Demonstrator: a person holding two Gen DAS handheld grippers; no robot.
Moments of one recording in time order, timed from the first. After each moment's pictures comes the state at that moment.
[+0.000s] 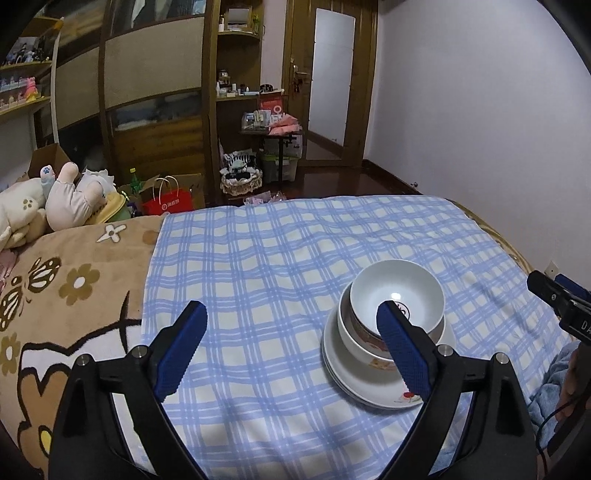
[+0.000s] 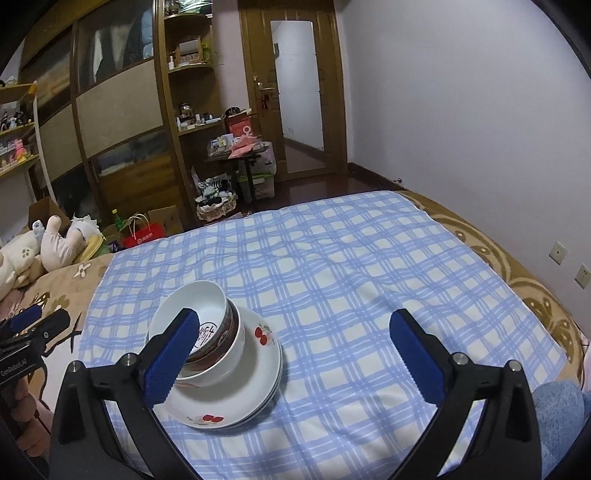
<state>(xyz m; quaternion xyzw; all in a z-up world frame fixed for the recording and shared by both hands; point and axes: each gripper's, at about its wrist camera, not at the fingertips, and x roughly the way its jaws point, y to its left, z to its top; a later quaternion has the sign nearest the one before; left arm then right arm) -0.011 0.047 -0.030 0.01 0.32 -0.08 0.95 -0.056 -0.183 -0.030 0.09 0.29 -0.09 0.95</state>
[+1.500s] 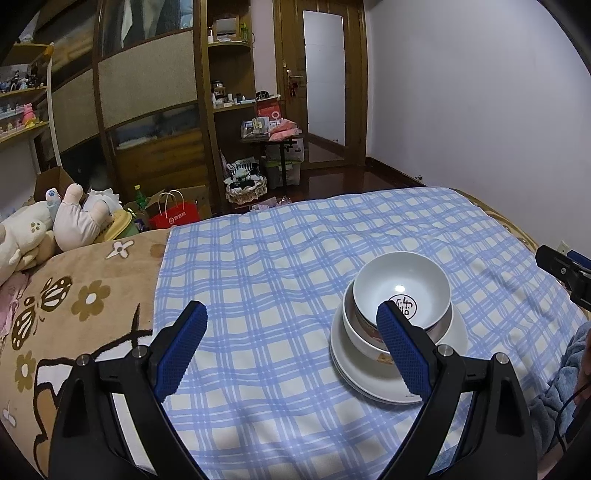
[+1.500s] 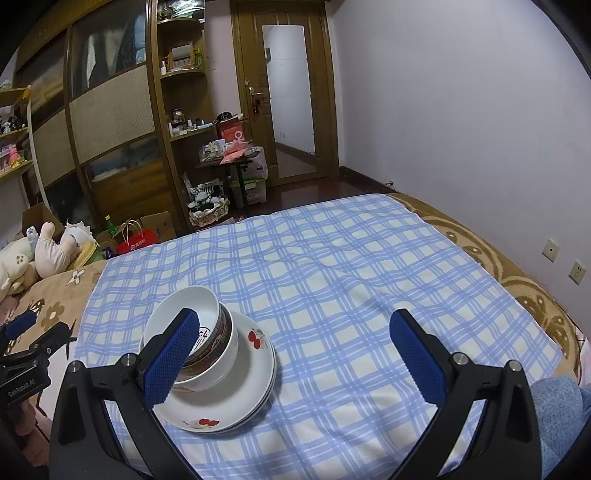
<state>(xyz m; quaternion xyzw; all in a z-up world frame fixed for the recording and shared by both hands) -0.018 0.038 -0.029 0.05 0.30 -0.07 0.95 -0.056 -0.192 -0.030 0.09 0.29 -0.10 0.95</state>
